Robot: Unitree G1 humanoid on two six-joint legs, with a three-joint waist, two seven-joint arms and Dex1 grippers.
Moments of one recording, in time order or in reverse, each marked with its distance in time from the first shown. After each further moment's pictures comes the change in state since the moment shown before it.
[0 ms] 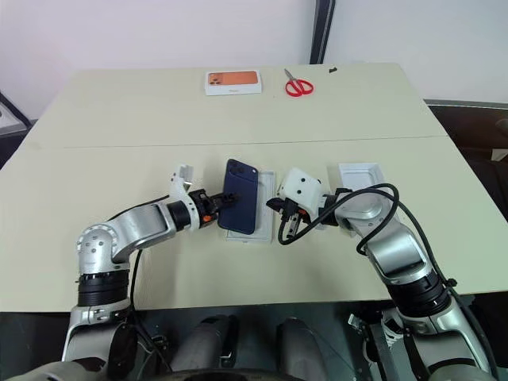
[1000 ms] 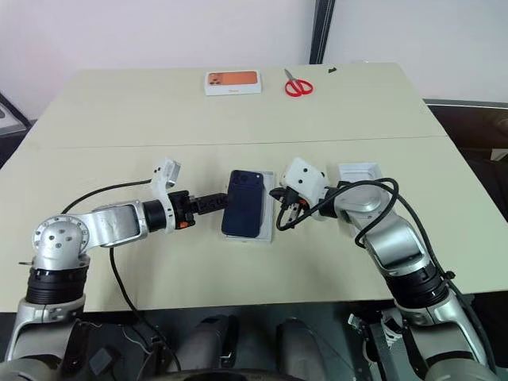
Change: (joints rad) left arm 0.033 0.377 -0.074 -0.160 0.193 0.020 -0.389; right arm -0.062 0.019 0.026 0.059 0.004 0.012 -0.084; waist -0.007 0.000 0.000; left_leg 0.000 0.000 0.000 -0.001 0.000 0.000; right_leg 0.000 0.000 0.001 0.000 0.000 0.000
